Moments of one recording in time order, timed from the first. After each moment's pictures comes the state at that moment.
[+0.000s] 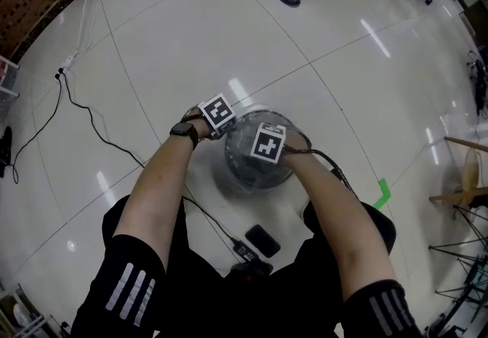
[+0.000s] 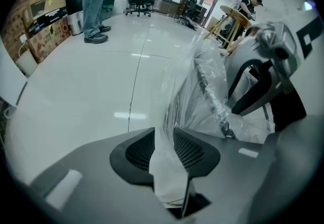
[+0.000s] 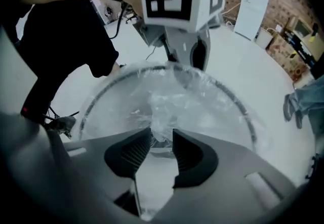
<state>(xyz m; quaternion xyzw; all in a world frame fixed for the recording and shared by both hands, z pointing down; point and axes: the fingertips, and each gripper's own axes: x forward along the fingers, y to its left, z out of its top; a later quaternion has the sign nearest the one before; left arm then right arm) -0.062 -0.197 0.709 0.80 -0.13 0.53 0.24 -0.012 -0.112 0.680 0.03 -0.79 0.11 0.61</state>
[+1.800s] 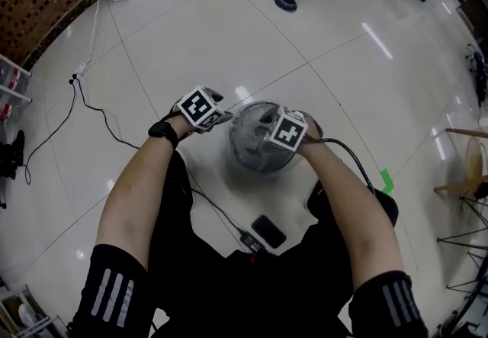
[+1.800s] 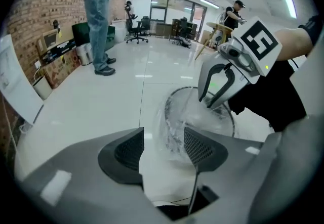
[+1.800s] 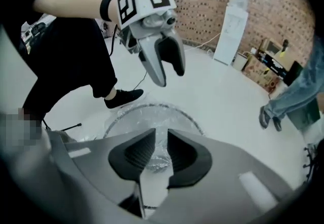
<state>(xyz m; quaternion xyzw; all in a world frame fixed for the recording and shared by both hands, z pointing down) -0.081 -0.183 0.576 0.86 -0.17 0.46 0.15 -0.006 -0.124 0.587 0.12 -0.85 0.07 0.51</state>
